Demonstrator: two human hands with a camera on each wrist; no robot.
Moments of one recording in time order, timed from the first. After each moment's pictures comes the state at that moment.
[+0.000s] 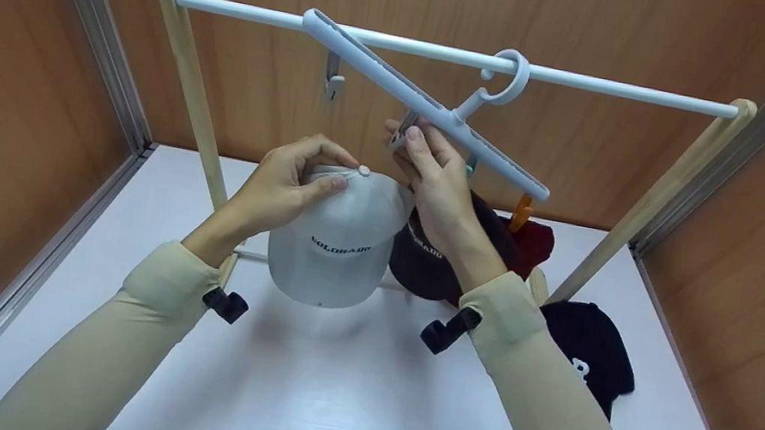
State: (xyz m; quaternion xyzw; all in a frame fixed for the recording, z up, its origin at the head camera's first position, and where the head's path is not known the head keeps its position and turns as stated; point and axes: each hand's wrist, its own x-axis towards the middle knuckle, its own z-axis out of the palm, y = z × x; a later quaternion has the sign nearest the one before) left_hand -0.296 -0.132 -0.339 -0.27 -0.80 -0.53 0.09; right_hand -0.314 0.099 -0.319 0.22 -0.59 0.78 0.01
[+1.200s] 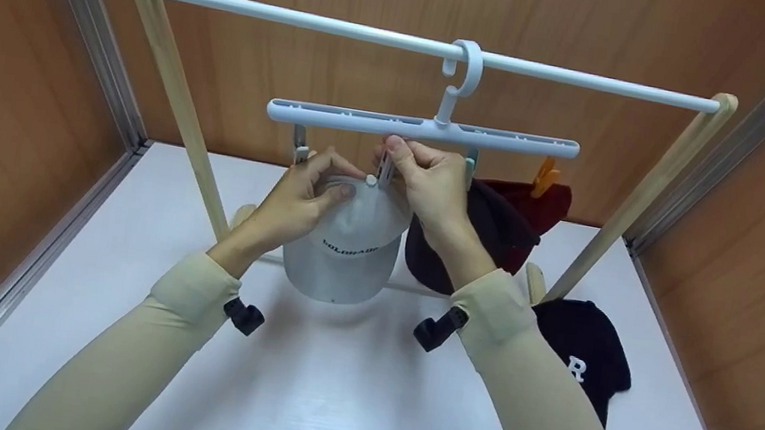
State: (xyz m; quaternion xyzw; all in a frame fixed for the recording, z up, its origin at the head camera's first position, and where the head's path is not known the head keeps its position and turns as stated) left_hand -0.305 -0.112 -0.370 -0.26 -0.77 -0.57 0.08; right_hand -0.310 0.094 -0.320 0.15 -0.70 0.69 0.08
